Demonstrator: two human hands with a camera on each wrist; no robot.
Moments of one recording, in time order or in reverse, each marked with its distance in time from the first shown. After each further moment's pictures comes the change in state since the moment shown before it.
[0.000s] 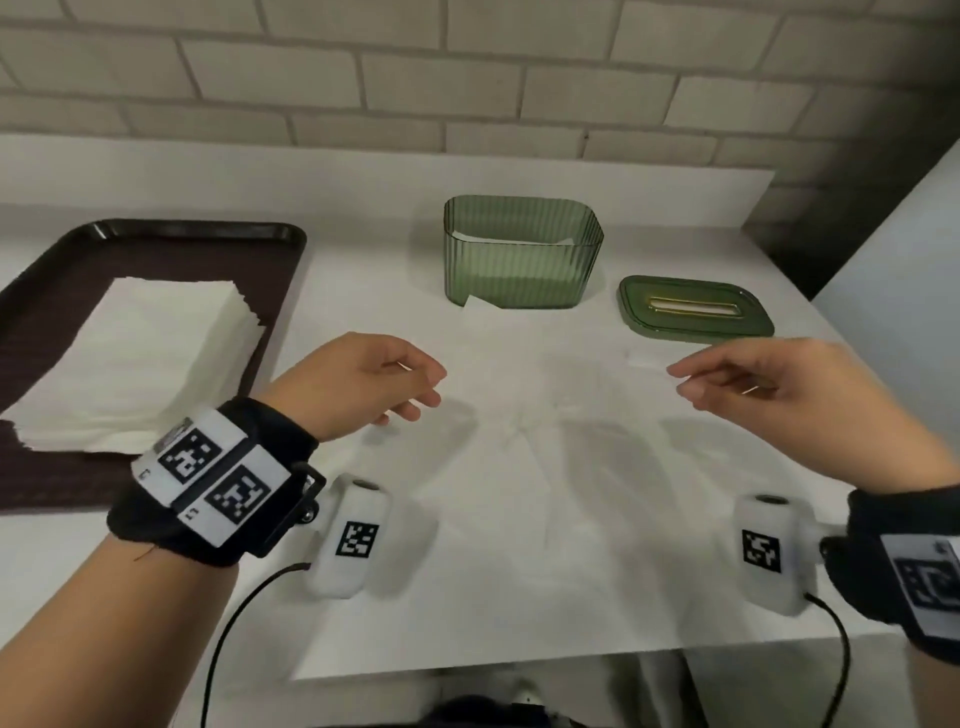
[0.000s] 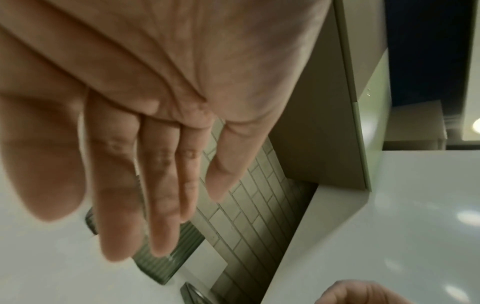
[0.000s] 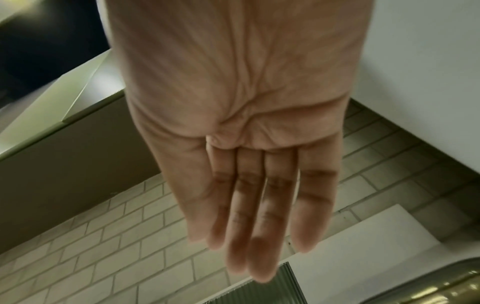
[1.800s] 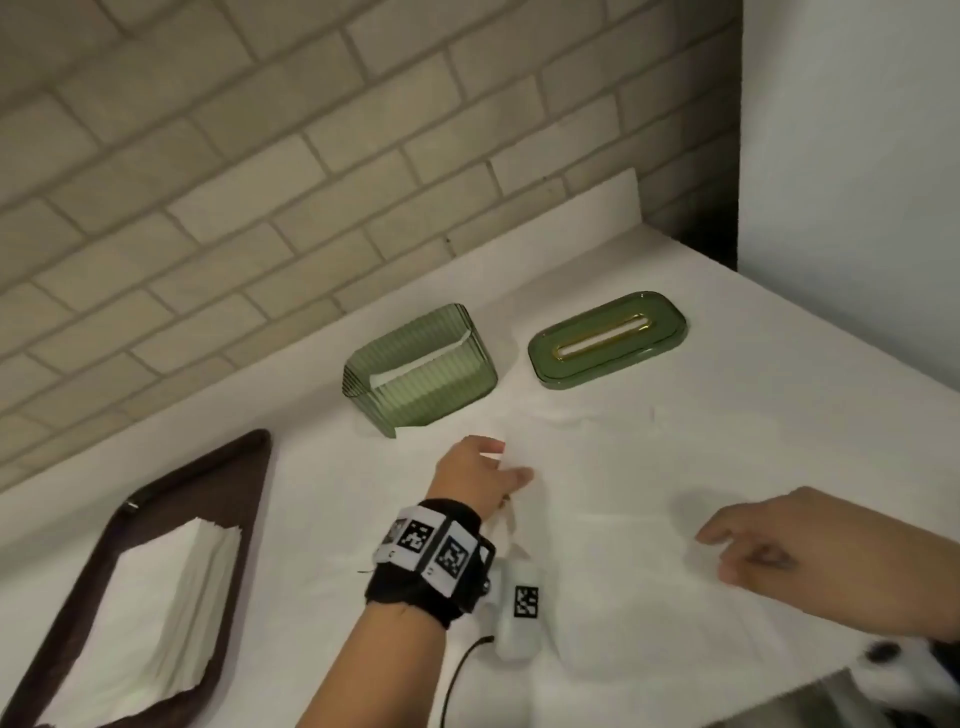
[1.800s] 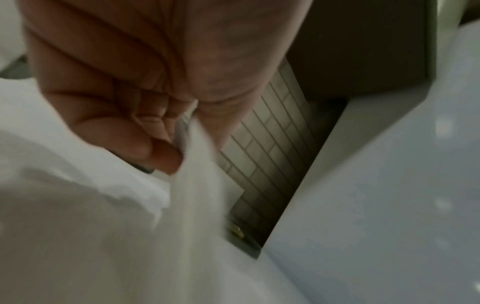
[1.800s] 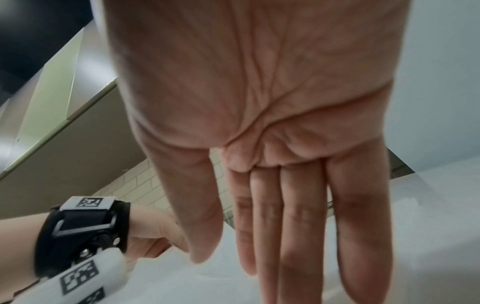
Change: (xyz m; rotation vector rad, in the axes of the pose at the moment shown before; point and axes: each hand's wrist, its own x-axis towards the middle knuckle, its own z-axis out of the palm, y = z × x) left_hand 0.102 0.085 0.158 0.226 0.100 -0.143; right_hand -0.067 0.145 0.009 0.035 -0.284 0.099
